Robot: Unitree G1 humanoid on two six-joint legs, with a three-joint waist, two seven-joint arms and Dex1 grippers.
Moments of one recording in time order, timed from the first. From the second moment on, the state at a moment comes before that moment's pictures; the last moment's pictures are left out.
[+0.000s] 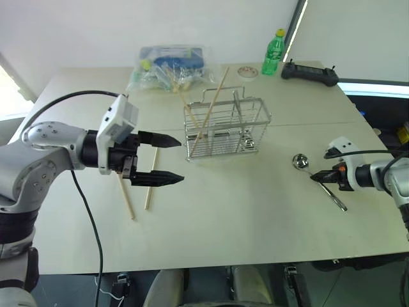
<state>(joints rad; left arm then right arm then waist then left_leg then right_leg) -0.56 0.93 0.06 -0.37 -0.84 0.84 -1.16 -0.50 -1.00 0.07 0.32 0.26 0.90 0.98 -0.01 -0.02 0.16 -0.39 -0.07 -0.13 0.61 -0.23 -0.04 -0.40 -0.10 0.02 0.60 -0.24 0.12</state>
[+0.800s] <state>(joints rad) -0.67 0.86 0.06 -0.25 -0.78 0.78 -1.10 -0.80 -0.54 -0.42 -0.20 0.62 0.87 0.47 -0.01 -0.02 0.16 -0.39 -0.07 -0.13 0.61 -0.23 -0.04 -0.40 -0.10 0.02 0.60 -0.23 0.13</state>
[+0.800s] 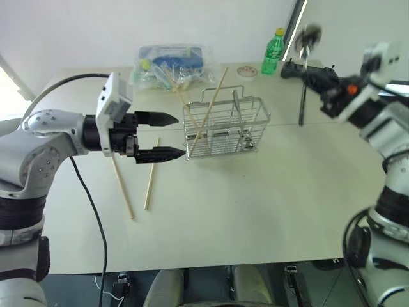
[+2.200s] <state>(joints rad) -0.76 0.81 0.07 -0.14 -0.72 0.75 -1.04 -0.67 -0.71 -0.34 -0.24 0.70 0.89 0.46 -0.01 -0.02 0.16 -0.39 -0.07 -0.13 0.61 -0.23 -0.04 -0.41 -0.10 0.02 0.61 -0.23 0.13</state>
